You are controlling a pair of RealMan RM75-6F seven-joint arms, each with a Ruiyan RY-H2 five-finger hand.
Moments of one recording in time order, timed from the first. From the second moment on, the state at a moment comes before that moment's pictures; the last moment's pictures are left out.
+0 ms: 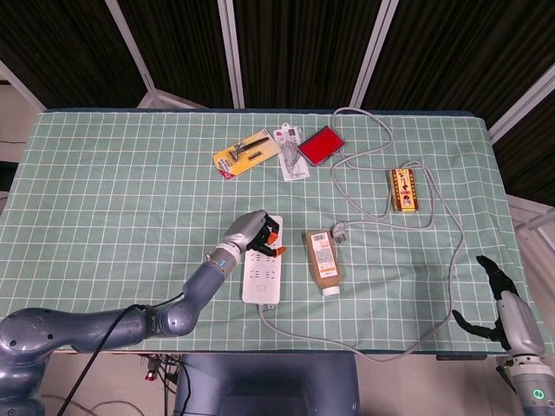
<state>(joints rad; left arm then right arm) -1.09 -1.75 -0.35 -1.36 0.52 0.70 0.13 0.07 -1.02 0.07 -1.80 -1.37 1.31 0.39</state>
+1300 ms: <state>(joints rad) -0.93 -1.47 -0.29 -1.71 0.86 1.02 0.19 0.06 -1.03 0.06 -1.78 -1.41 1.34 0.36</state>
